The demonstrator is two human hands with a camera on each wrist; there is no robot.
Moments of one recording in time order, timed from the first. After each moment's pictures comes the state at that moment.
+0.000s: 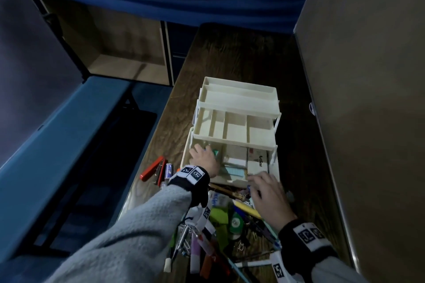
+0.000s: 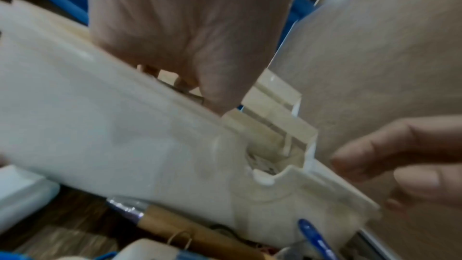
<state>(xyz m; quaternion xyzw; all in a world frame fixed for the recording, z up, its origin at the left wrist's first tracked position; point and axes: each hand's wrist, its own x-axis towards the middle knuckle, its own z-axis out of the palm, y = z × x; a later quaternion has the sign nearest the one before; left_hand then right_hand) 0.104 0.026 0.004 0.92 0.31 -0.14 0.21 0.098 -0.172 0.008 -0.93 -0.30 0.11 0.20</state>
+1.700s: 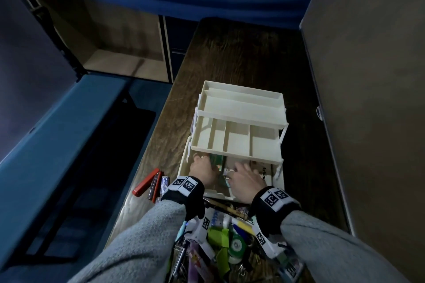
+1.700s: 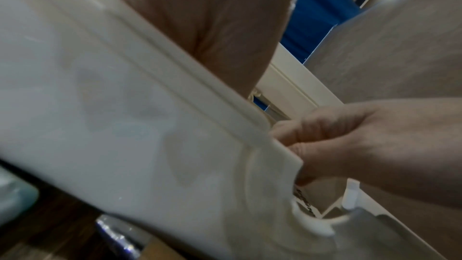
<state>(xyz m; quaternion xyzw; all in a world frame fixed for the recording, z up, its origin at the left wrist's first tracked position) 0.133 0.052 -0.029 0.89 0.30 -0.16 0.30 0.168 -0.084 -0.009 -0.91 -0.34 0.25 -0.02</state>
